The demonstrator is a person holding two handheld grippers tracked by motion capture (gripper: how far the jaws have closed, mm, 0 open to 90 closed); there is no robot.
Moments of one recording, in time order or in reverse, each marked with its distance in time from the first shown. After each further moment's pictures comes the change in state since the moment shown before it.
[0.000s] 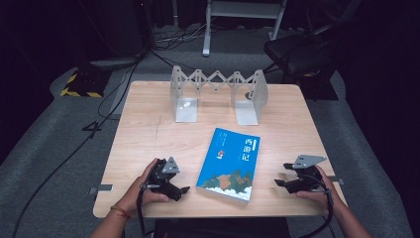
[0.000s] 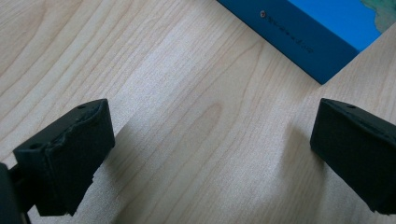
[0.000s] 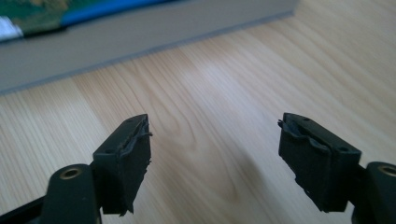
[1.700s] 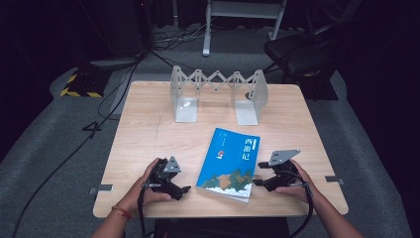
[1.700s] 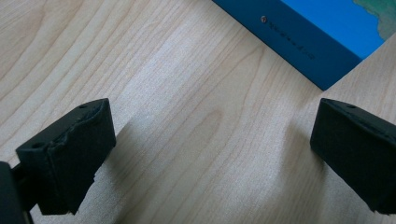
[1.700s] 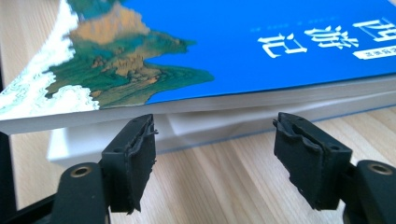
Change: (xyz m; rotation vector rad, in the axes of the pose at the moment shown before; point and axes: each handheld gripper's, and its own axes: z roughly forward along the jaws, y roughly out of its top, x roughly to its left) left arm -0.001 0.004 0.002 0.005 0.005 -0.002; right arm 0.029 0.049 0.033 -0.021 0.176 -0.072
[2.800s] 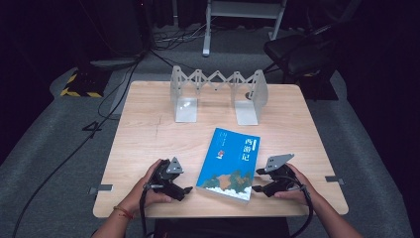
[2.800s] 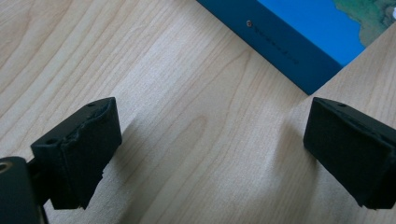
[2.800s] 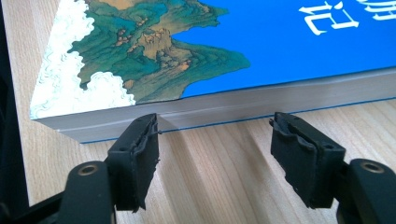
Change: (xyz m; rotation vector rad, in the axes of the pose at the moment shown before) left arm -0.007 0.005 0.000 0.017 -0.008 0.010; right arm 0.009 -0.006 0.009 0.087 0.033 -0.048
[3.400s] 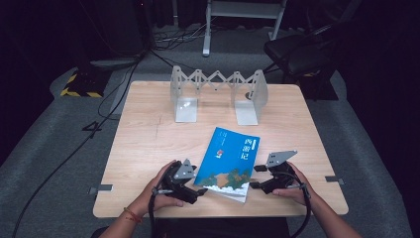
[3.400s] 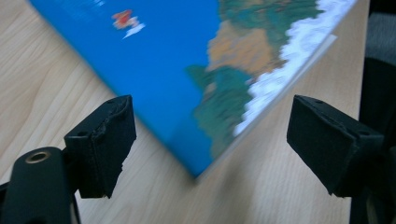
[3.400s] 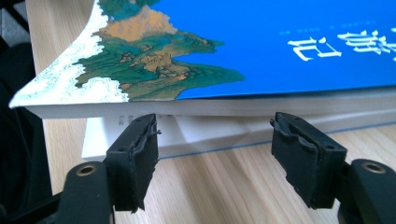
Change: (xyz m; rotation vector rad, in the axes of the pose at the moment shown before) left arm -0.048 0.041 -0.014 -0.136 -0.058 0.127; right arm 0.002 0.012 -0.006 -0.092 0.019 0.059
